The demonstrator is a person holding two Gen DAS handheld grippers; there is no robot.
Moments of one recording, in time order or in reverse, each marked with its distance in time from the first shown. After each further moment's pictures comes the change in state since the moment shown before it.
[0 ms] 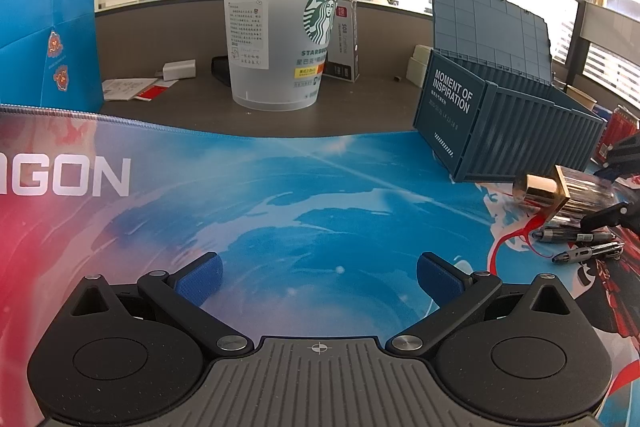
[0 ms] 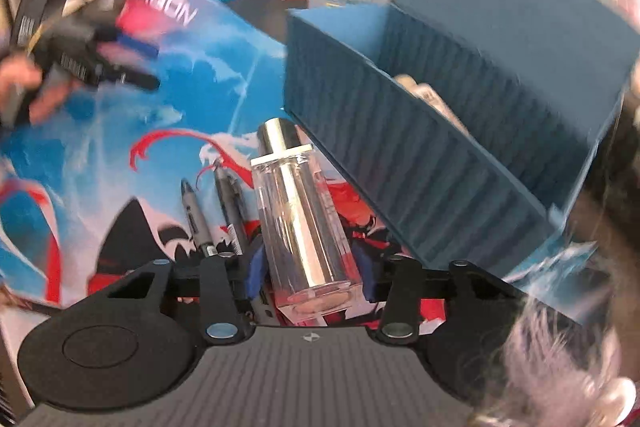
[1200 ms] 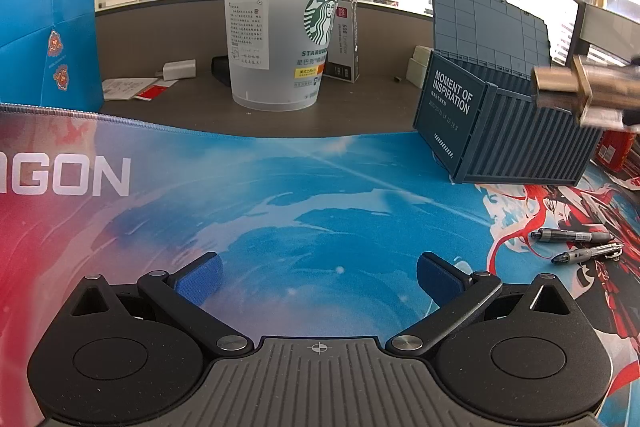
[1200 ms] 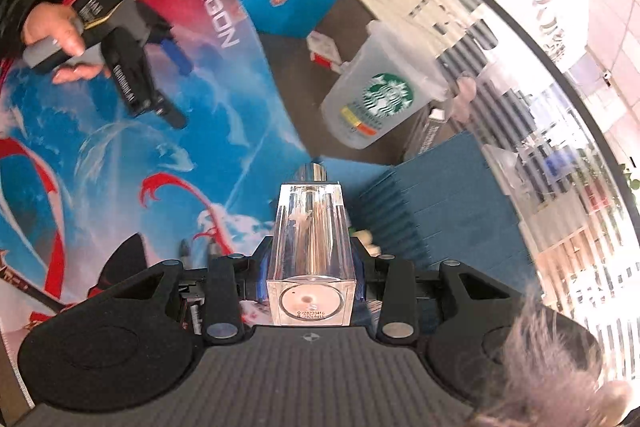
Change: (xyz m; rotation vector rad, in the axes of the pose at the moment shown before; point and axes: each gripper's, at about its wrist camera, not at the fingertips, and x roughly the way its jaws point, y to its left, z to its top) left arm 0.000 0.000 0.000 -0.001 0.000 0.001; right arm -0.065 0.041 0.084 -0.384 -0.058 -0.184
